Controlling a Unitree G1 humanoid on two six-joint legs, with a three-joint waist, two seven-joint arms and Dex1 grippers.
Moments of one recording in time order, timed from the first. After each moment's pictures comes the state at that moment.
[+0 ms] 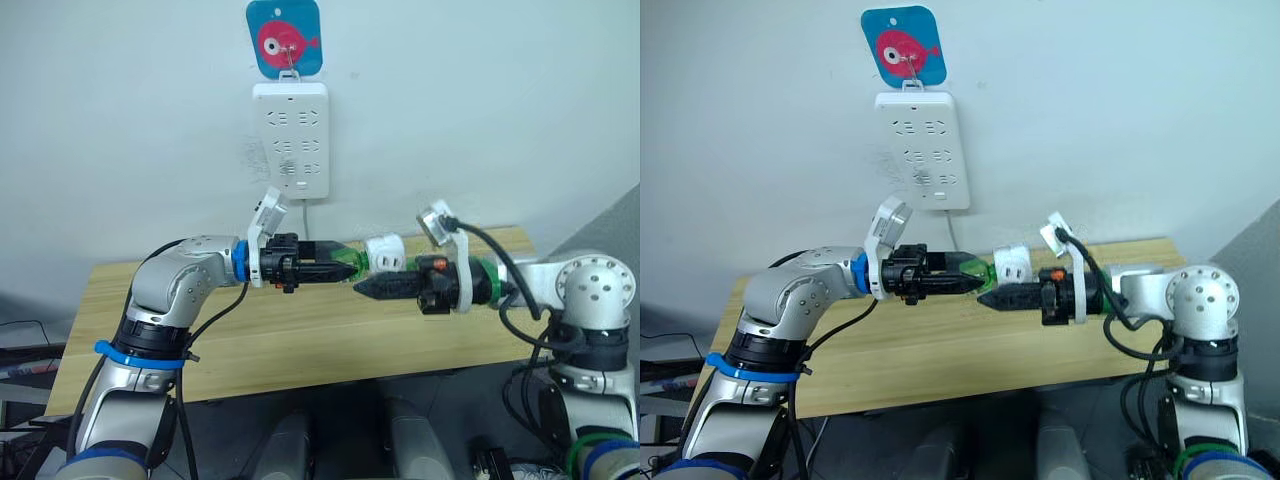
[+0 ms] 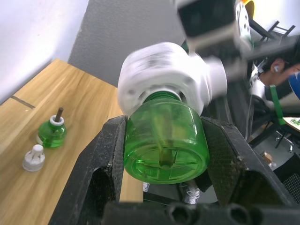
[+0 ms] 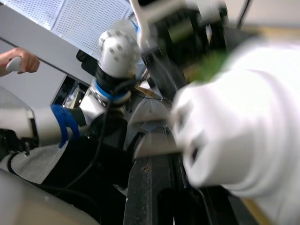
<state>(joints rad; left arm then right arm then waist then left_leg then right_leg) -0.62 0.55 -0.08 -0.03 -0.70 0.80 -1.19 -0.71 -0.46 -0.16 -0.19 1.36 1.53 0.45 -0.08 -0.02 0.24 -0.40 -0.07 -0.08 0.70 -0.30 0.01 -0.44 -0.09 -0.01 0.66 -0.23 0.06</state>
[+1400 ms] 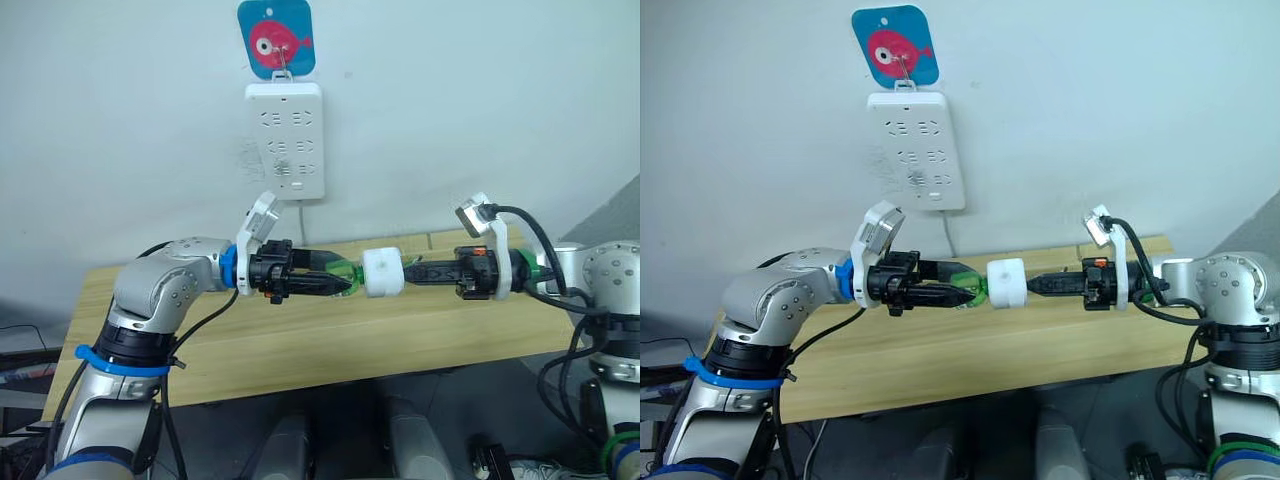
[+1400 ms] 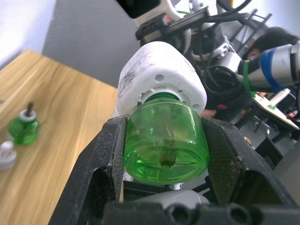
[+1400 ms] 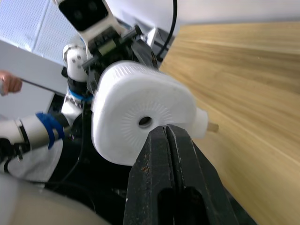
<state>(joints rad) -0.60 0.62 -0.07 -0.10 -0.74 0.86 -1.23 -0.65 -0.59 -0.20 -0.07 1.12 1.55 0.73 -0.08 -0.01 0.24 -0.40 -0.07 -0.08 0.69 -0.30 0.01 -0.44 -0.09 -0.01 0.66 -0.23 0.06</state>
